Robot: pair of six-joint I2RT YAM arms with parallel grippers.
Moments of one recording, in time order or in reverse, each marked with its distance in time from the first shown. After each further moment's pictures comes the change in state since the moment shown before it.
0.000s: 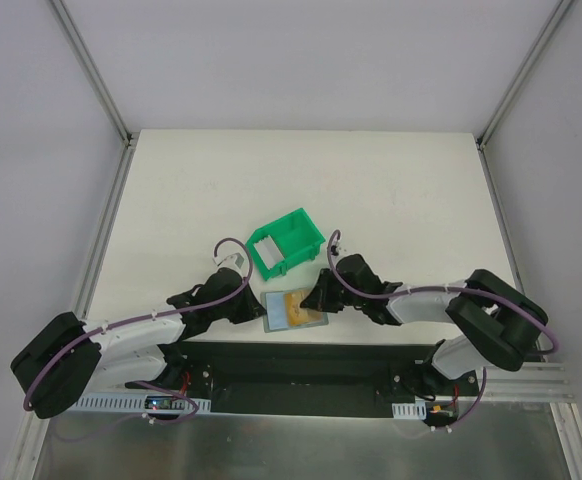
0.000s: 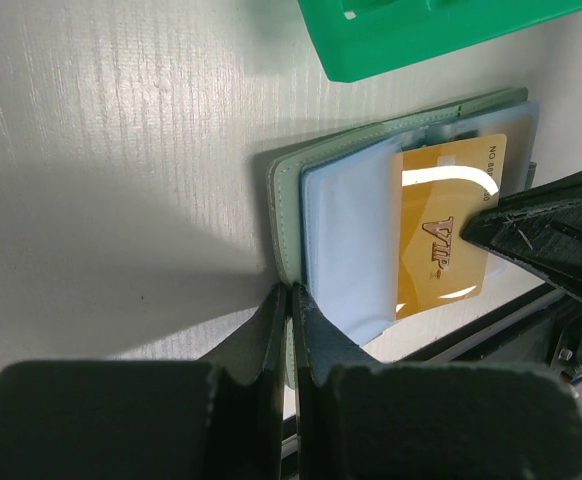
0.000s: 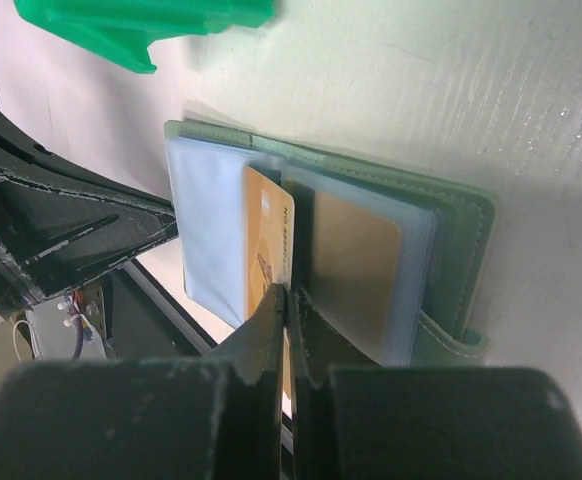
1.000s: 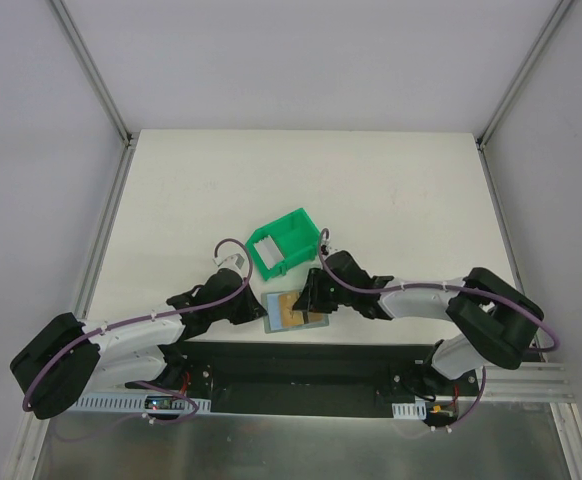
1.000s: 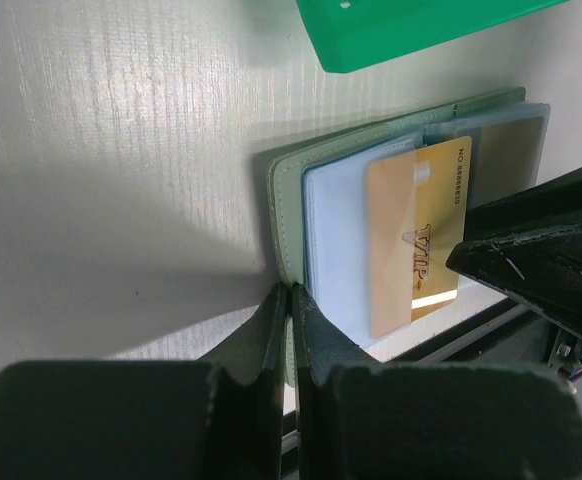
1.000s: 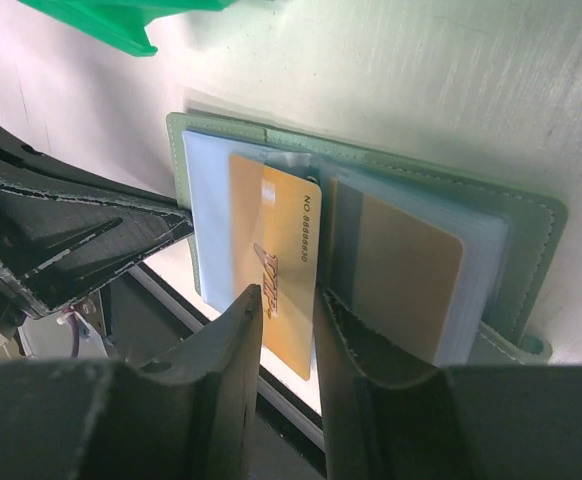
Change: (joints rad) left arm 0.000 -0.006 -0.001 -0.003 -0.001 -0.003; right arm 0.051 0.023 0.107 -0.163 0.038 0.032
